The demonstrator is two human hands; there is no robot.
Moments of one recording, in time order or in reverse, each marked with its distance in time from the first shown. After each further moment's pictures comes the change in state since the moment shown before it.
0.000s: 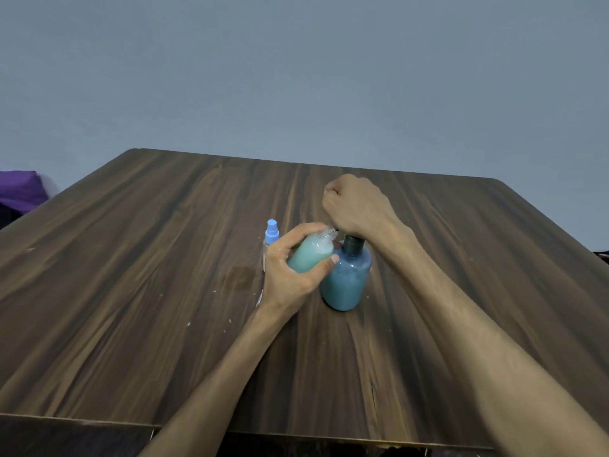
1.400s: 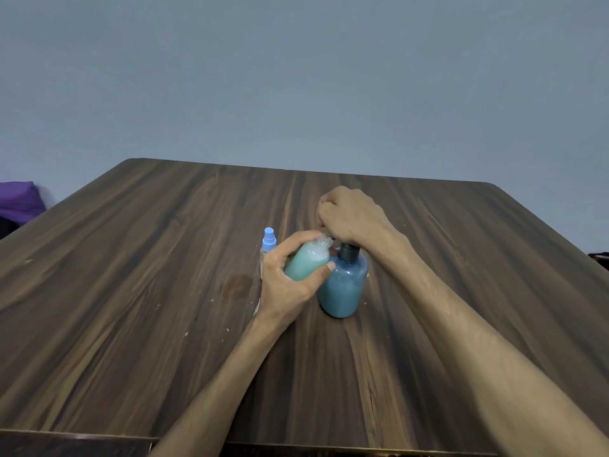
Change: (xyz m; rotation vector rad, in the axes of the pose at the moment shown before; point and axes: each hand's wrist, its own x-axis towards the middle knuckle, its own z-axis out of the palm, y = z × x) left_hand 0.001 -0.003 0.000 0.024 0.009 0.014; right_hand -0.003 -0.002 -0.005 -0.015 -0.089 0.021
